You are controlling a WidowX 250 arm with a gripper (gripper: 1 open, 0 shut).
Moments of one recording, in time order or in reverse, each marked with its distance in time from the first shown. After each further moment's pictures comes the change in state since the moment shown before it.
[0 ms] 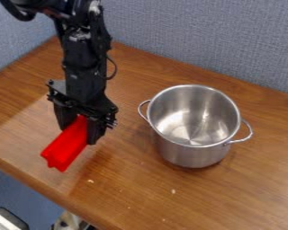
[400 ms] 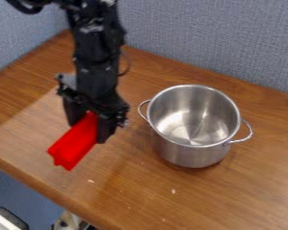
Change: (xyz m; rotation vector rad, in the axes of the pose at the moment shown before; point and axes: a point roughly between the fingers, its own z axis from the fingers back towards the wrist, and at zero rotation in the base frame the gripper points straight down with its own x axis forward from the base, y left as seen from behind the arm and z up) arm -0.004 -0.025 0.025 0.027 -0.022 -0.078
